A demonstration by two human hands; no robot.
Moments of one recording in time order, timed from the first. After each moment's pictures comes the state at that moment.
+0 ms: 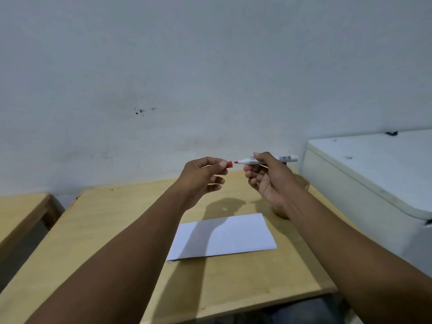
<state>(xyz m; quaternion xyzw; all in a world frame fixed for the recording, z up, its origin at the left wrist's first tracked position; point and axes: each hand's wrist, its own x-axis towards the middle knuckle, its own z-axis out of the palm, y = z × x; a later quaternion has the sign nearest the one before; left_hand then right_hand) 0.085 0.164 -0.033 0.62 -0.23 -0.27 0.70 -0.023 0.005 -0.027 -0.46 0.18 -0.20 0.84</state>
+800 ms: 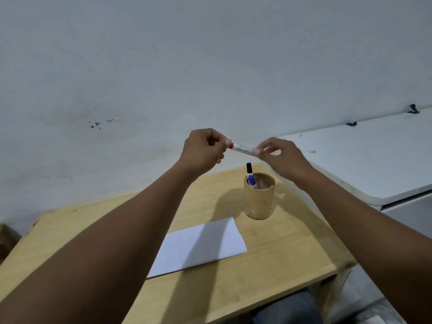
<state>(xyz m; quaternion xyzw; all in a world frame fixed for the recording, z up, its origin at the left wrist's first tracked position) 0.061 0.067 0.022 0.72 -0.40 -0.06 0.56 -0.078 -0.105 -0.010 -0.82 0.25 -0.30 0.42</state>
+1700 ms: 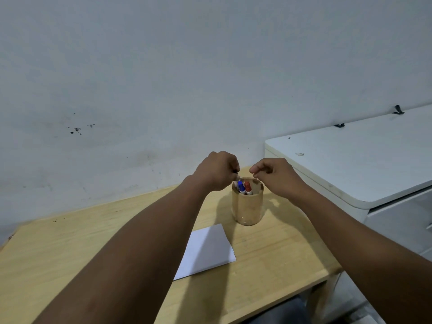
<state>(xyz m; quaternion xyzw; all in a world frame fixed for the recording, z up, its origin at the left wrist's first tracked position) 0.058 0.004 -0.013 0.82 -0.51 -0.02 0.25 -0.088 -0.120 -0.043 -0.83 0.26 -0.27 0.42</state>
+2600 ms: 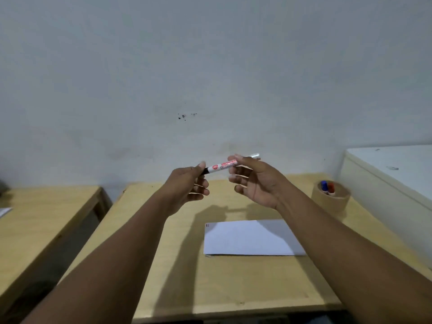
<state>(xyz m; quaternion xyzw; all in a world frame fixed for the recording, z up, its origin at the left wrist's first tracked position) 0.114 0.277 -0.024 0.72 -0.16 -0.20 0.65 0.017 0.085 -0.013 -0.56 0.08 -0.03 0.82</state>
